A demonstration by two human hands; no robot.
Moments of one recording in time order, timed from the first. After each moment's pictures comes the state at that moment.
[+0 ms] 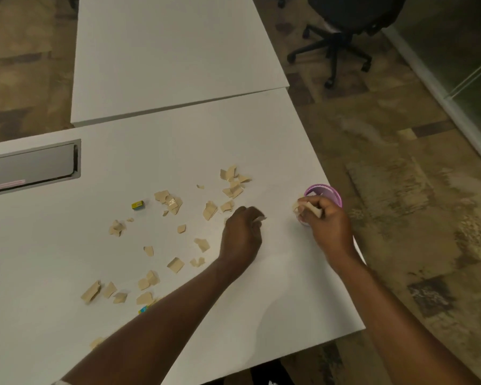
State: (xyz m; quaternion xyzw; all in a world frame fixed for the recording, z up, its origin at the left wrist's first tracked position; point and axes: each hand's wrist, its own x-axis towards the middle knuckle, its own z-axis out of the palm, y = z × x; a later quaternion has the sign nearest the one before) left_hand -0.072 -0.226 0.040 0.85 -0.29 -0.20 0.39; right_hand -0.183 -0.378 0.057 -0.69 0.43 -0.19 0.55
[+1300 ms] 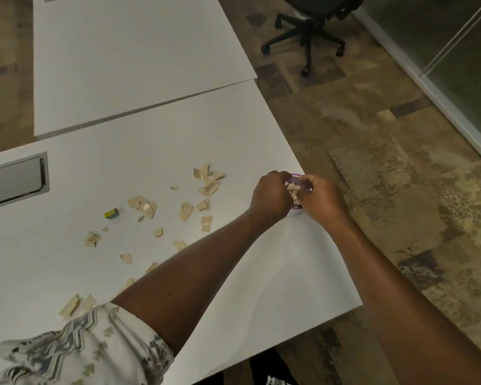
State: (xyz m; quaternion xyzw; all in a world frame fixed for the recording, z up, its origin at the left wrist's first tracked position) left_hand -0.095 -0.358 0.065 0.82 -0.37 -0.29 0.34; right_hand -0.193 -0.438 0.073 -0.77 0.50 -0.05 0.39
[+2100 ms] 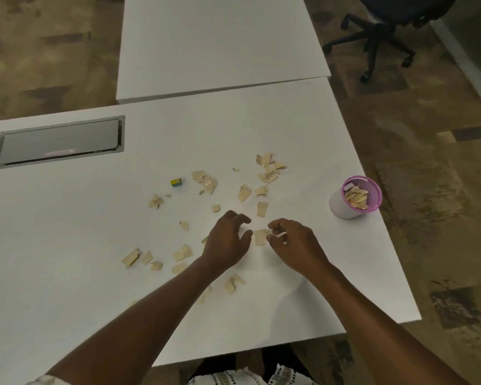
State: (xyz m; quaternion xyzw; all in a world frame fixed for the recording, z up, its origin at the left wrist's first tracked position) left_hand -0.043 -0.118 0.011 0.88 -0.30 -0.22 0.29; right_hand -0.158 -0.269 0.037 -0.86 0.30 0.07 0.41
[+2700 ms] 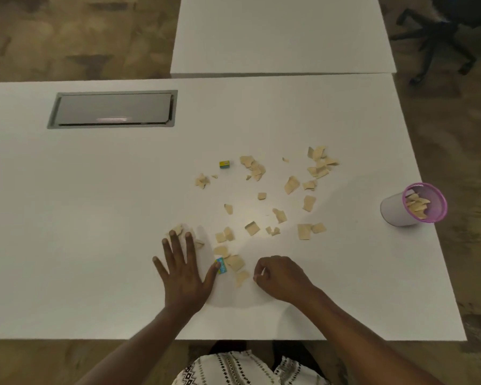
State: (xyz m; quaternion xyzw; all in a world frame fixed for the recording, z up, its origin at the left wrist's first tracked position) left_hand -0.076 0.094 -0.054 0.98 -0.13 -0.15 0.09; right_hand -0.144 -0.142 -0.007 -0.88 0.17 0.28 0.34
